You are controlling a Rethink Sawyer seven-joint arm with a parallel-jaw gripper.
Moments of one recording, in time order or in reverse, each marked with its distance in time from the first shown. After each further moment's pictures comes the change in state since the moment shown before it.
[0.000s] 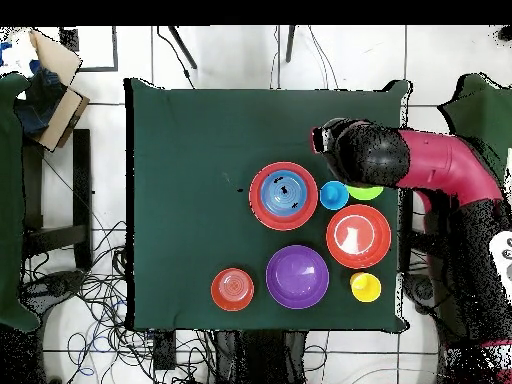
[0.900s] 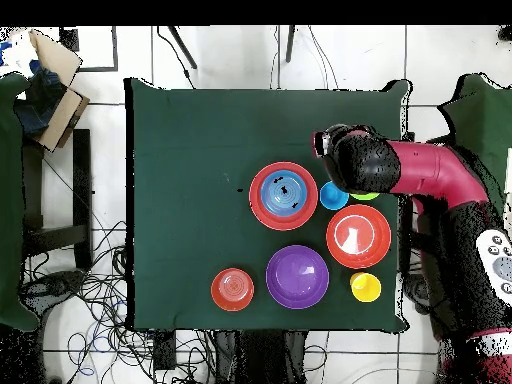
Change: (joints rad) arm 0.011 0.065 -0.043 -0.006 -0.051 -0.107 0.000
